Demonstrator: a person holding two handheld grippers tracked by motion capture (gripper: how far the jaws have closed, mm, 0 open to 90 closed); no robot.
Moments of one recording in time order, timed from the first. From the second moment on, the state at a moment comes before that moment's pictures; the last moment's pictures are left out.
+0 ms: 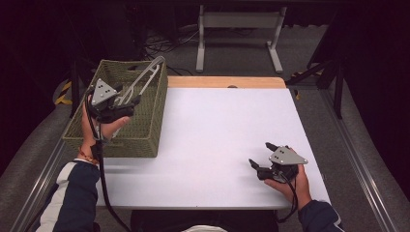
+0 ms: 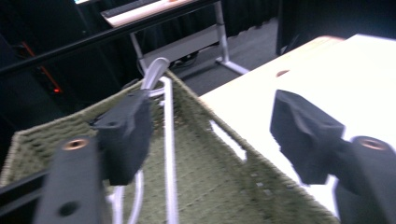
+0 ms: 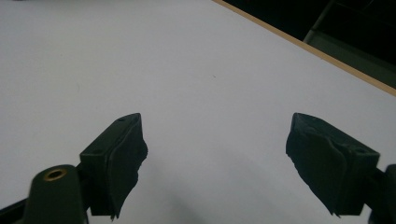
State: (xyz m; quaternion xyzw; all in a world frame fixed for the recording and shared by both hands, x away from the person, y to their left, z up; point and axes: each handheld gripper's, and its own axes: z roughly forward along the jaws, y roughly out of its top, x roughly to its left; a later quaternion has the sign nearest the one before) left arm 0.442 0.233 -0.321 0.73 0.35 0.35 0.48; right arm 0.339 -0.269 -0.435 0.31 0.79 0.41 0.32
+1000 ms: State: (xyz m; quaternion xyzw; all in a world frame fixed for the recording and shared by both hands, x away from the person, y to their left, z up) left arm 0.390 0.192 -0.347 0.74 0.24 0.31 0.55; right arm 0.336 -0.268 -0.427 0.30 0.78 0.43 0.33
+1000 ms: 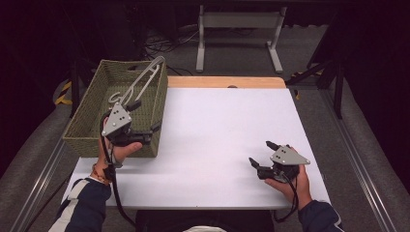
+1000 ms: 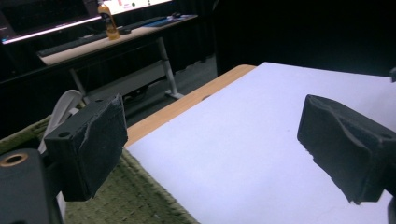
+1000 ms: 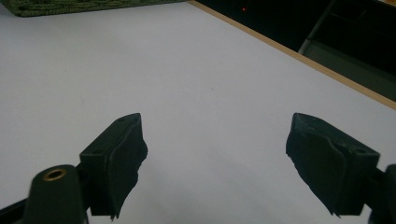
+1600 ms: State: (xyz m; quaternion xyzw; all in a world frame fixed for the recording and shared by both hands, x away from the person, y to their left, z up) left arm 0.347 0.165 -0.380 0.76 0.20 0.28 0.56; right arm 0.335 -0.266 -0.424 0.30 0.78 0.44 0.33
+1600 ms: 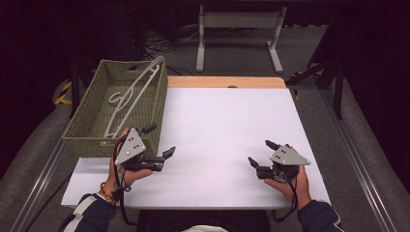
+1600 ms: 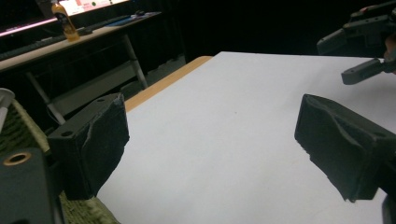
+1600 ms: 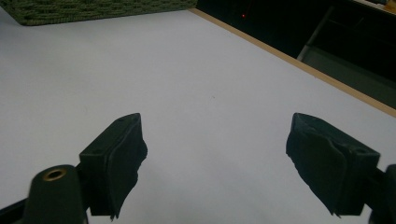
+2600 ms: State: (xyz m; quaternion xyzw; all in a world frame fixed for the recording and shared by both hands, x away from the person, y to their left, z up) left arm 0.339 0.192 -0.451 0.79 0.26 0.24 0.50; right arm 0.327 -0.258 -0.430 0.29 0.79 0.44 0.33
